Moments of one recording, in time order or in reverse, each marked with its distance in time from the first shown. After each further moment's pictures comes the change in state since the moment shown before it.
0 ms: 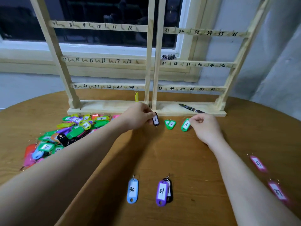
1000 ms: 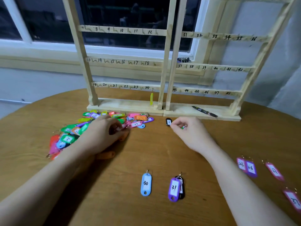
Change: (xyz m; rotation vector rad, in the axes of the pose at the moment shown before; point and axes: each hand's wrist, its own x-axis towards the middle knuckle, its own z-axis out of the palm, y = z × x) left_hand -0.106 -0.099 -0.062 0.461 0.307 0.059; right_hand -0.043 -0.053 0.038 -0.034 -0.289 -0.304
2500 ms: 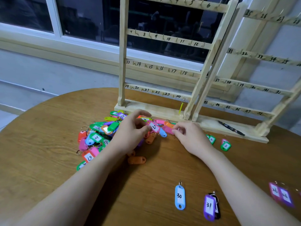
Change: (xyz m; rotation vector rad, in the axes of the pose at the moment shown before) left_hand -0.008 0.008 -0.013 -0.773 0.100 -0.199; right_hand 0.038 -0.046 0.065 -0.287 -0.087 -0.155
